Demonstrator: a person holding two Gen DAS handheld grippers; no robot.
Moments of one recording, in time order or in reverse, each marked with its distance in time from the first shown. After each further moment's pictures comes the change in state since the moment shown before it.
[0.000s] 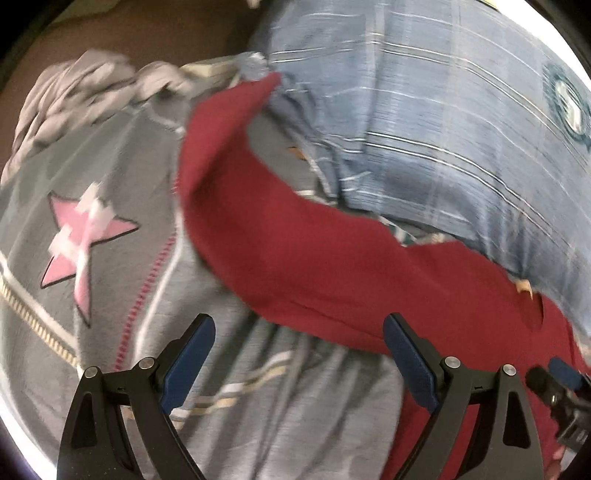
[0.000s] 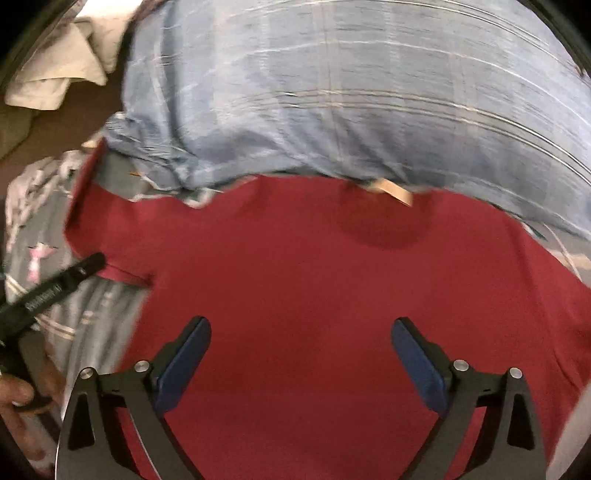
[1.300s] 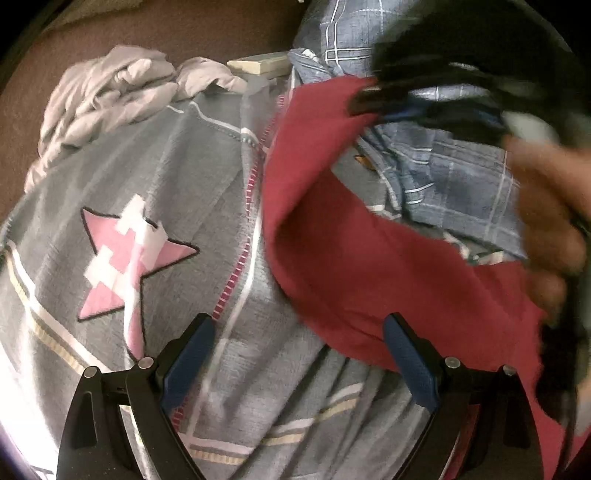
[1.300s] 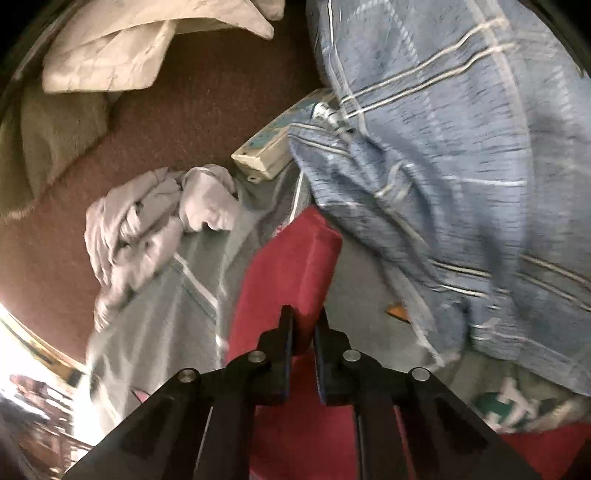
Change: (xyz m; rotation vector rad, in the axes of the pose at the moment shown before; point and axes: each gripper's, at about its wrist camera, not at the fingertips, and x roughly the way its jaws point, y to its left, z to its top) left arm 0.013 0.021 0.018 -0.041 0.011 0.132; right arm 0.124 0.228 0.172 -0.240 0.035 0.490
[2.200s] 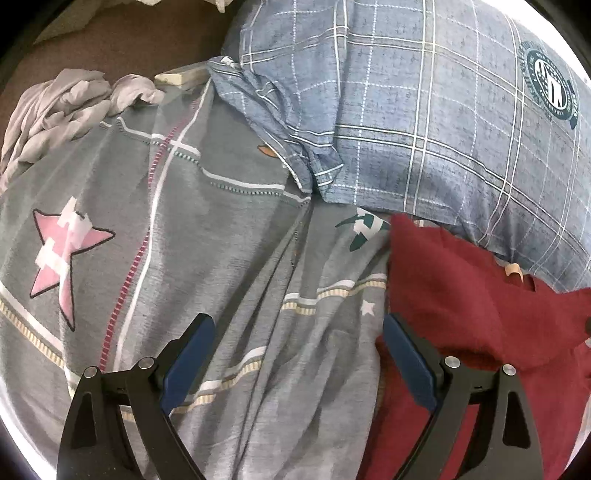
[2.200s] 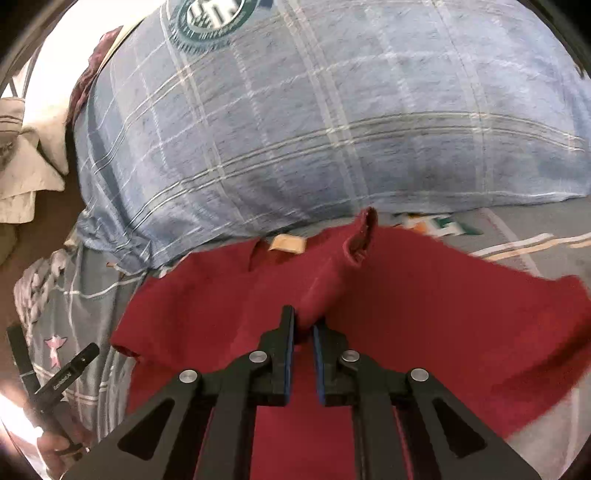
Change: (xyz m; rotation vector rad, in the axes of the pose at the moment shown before) left arm -0.019 -0.043 -0.027 0.123 -0.013 -0.166; right arm -0.300 -0.183 -0.238 0.492 -0.220 -0.582
